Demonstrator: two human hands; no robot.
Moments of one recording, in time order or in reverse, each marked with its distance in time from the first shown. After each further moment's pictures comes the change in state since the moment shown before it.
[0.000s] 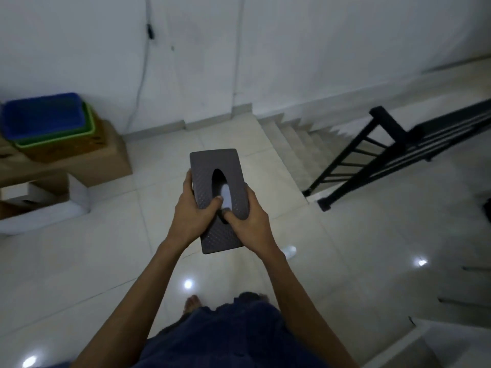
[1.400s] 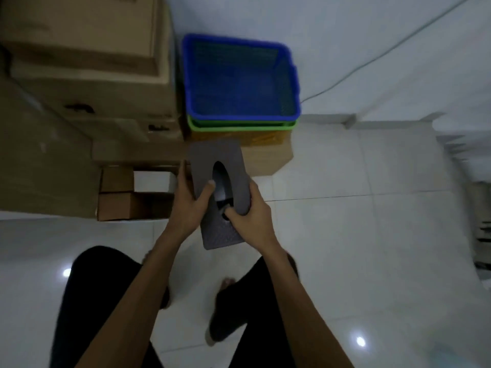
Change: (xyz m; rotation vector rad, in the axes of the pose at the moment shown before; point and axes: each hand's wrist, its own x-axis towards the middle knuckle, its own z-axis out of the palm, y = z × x) left_hand 0.472 -0.618 -0.680 -0.268 0.211 -0.323; right_hand 0.477 0.074 0.916 -0.170 -0.329 0.120
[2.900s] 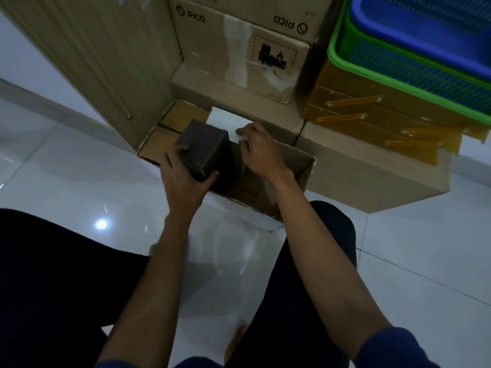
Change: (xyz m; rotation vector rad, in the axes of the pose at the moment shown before) left_hand 0.108 -0.330 -0.083 0.423 0.885 0.227; right_hand 0.267 0.166 0.244 -0.638 -0.309 -0.768
